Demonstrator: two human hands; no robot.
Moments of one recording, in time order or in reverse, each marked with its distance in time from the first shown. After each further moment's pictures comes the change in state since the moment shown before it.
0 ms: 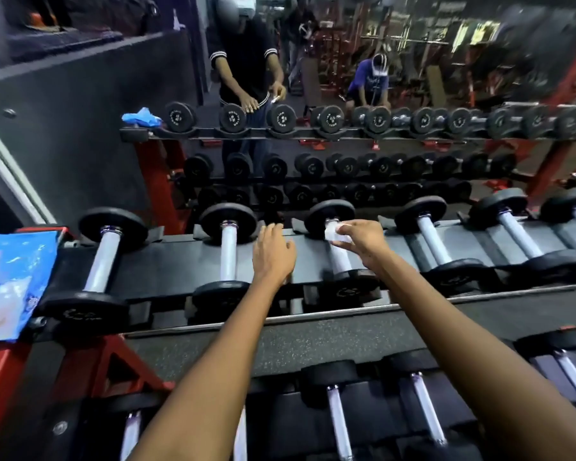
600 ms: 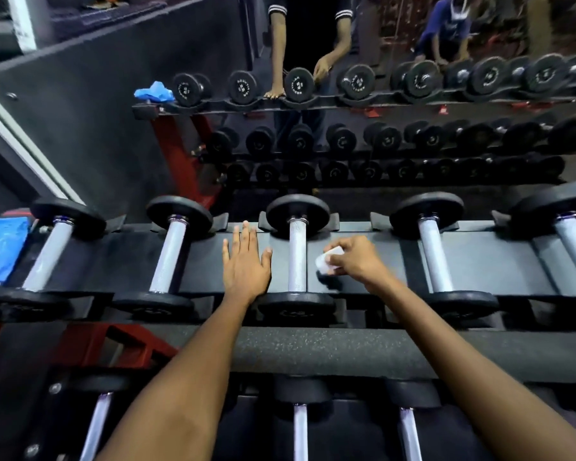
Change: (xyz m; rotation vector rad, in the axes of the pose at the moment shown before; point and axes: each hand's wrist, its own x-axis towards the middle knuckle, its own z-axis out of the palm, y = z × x) left_hand 0.017 0.007 0.101 0.443 -0.005 -0.170; right_hand 0.109 0.050 -0.095 -0.520 -0.382 -0.019
